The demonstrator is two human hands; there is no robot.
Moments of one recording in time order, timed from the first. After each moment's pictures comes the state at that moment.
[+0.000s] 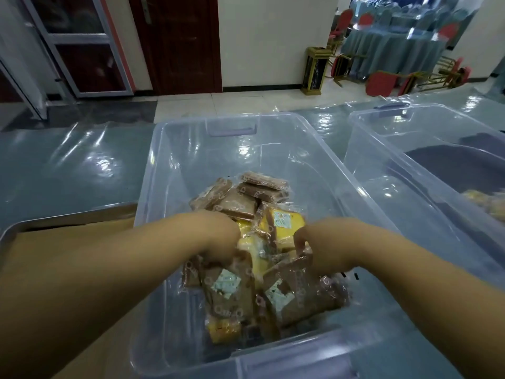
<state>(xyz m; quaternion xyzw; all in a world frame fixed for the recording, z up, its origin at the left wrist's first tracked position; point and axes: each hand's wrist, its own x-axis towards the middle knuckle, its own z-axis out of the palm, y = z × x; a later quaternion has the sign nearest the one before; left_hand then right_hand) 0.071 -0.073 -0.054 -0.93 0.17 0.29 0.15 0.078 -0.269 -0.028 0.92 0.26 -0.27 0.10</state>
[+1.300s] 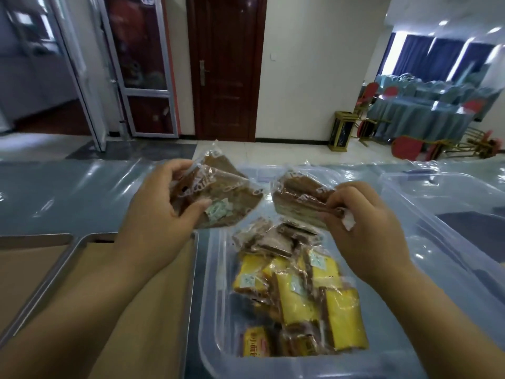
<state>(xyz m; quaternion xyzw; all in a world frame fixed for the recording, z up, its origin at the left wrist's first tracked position) -0.041 0.041 0.019 -0.83 0.01 -0.34 -0.43 0.039 -0.230 0.029 0.85 0.33 0.33 -0.25</state>
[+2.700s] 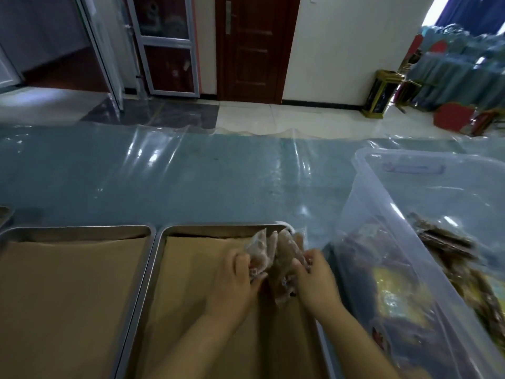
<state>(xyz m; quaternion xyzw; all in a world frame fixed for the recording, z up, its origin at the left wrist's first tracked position) -0.005 0.235 -0.213 -0.94 -0.11 -0.12 -0.29 0.053 0.083 -0.169 0.87 0.02 -0.10 -0.48</state>
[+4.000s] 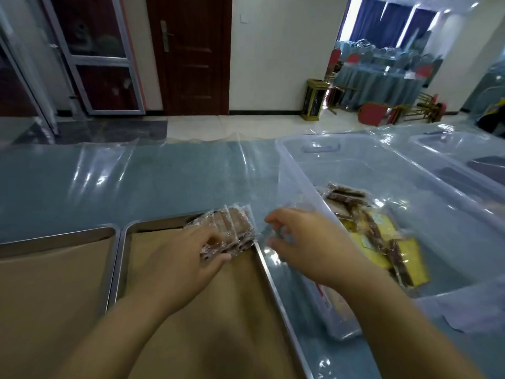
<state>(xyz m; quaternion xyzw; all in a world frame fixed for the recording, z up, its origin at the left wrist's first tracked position) -0.106 0.230 -0.076 -0.95 0.06 -0.13 -0.28 -0.063 0.016 -0.011 0.95 0.25 0.02 -0.18</state>
